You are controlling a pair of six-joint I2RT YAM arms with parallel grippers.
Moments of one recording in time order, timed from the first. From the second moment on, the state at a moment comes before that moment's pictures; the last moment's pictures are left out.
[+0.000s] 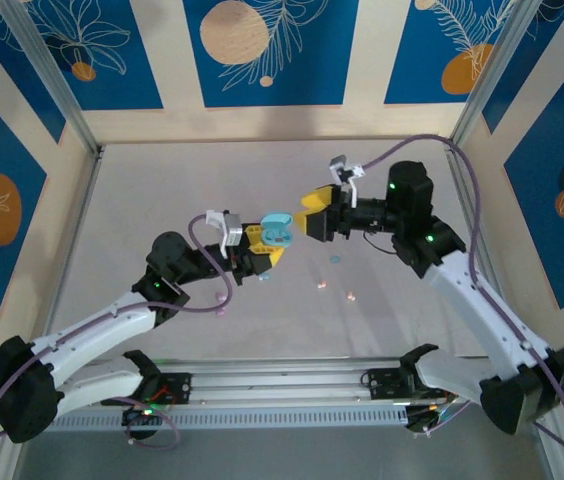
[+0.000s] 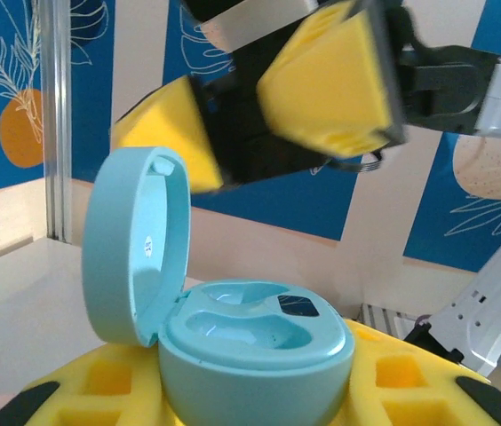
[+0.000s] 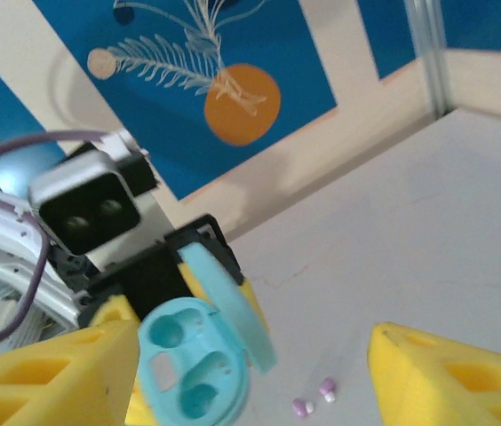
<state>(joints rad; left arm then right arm) -0.72 1.05 0.61 0.63 0.56 -0.26 0.44 1.07 1.09 -0.20 -0.86 0.30</state>
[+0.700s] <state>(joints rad) -0.72 0.99 0.59 0.66 0.50 -0.28 0.16 1.15 0.97 -0.51 -0.49 0.57</state>
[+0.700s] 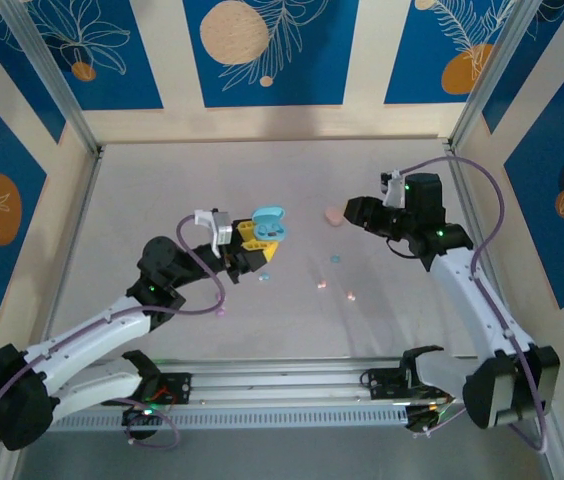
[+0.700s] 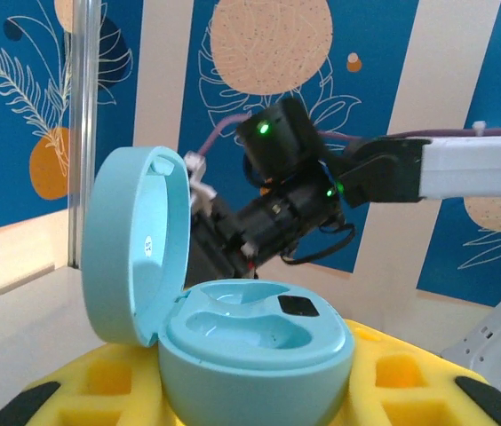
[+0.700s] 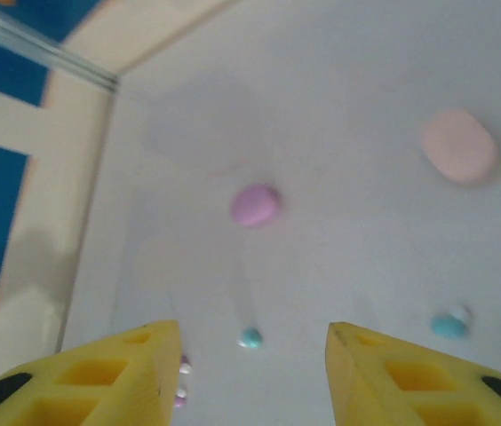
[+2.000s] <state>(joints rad) -0.72 0.92 0.47 0.65 0.41 -0.29 0.25 1.83 1.19 -0.73 -0.33 0.46</state>
